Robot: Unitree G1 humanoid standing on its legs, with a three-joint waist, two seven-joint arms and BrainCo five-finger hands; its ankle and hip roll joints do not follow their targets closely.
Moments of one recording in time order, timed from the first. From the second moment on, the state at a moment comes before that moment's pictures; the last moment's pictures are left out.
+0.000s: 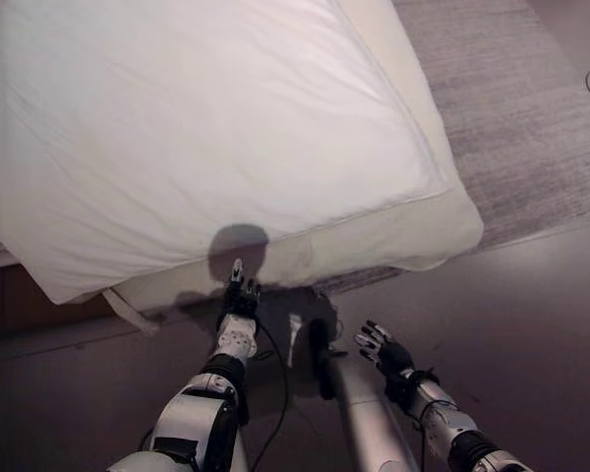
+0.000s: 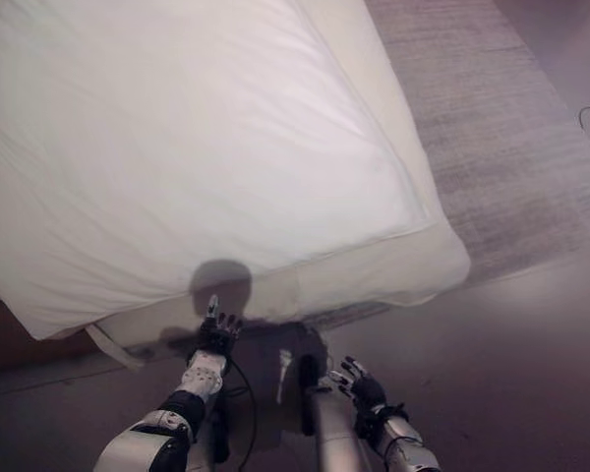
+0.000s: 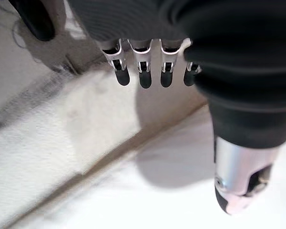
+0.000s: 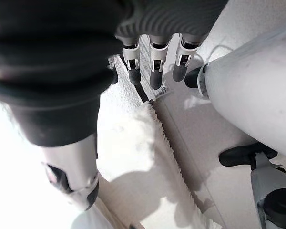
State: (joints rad) left arm -0.62 0.03 0.07 1.01 -1.32 -0.26 0.08; right arm -0.23 -0.22 0.37 0.85 0.75 -0.15 0.14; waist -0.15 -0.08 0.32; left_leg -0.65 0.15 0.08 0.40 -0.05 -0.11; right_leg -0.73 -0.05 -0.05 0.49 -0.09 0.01
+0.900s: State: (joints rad) left arm -0.87 0.22 0.12 0.94 -1.37 -0.36 0.08; right arm -0.21 -0.21 0.43 0.79 0.72 -0.17 0.12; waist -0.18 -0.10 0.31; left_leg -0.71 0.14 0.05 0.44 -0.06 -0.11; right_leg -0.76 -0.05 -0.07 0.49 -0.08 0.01
